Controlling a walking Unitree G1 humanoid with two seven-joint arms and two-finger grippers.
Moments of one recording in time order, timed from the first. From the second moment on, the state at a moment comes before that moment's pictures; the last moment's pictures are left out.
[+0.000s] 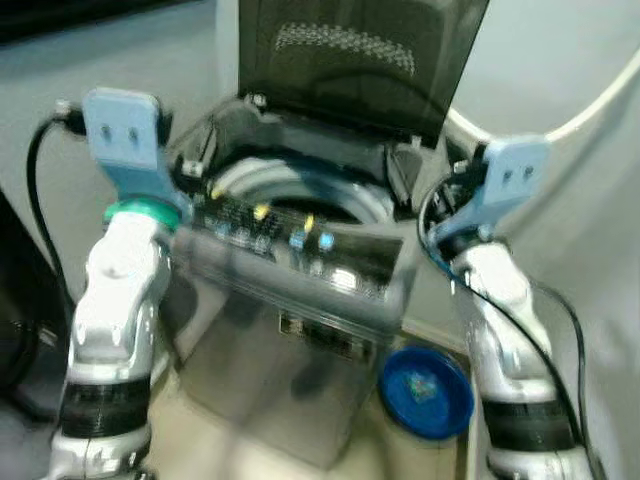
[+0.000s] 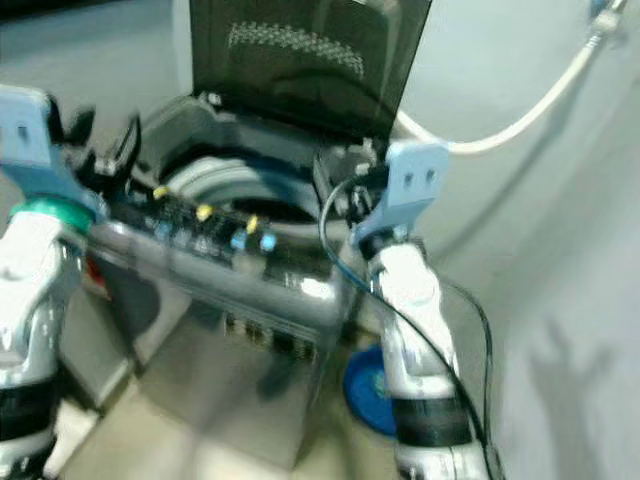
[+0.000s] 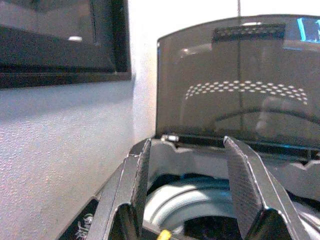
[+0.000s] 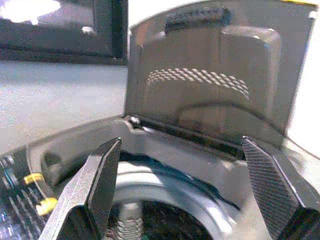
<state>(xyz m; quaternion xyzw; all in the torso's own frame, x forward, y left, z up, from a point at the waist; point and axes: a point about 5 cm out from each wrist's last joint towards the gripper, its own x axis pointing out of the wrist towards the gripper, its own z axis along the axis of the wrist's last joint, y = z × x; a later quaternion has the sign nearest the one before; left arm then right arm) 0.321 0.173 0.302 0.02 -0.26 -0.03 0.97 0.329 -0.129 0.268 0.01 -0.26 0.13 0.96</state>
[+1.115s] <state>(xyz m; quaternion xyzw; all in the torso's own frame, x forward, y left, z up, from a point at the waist) 0.311 0.168 0.185 0.08 -0.07 -0.05 0.99 0.334 -0.152 0.174 0.00 -0.12 0.09 0.99</state>
